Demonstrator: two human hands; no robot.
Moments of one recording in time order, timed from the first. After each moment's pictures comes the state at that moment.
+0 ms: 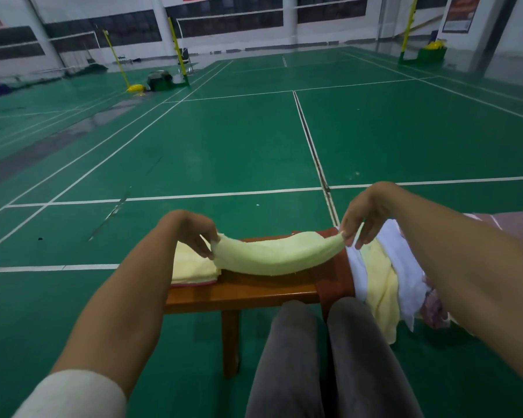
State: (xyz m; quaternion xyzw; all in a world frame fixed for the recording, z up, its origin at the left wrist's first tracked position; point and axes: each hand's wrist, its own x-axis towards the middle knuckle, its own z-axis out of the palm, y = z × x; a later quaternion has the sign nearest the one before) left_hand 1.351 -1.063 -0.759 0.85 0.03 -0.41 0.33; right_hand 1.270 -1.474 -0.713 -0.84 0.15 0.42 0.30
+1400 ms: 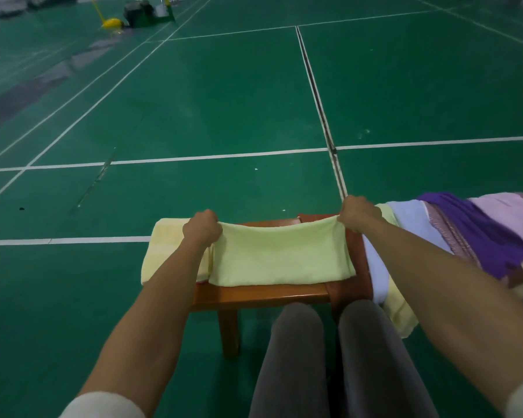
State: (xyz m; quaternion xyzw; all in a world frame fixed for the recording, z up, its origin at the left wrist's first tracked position) left_hand 1.421 -1.097 -0.879 0.99 0.03 -0.11 0.10; right_hand 1.375 -1.457 -0.871 -0.97 0.21 0.11 0.11
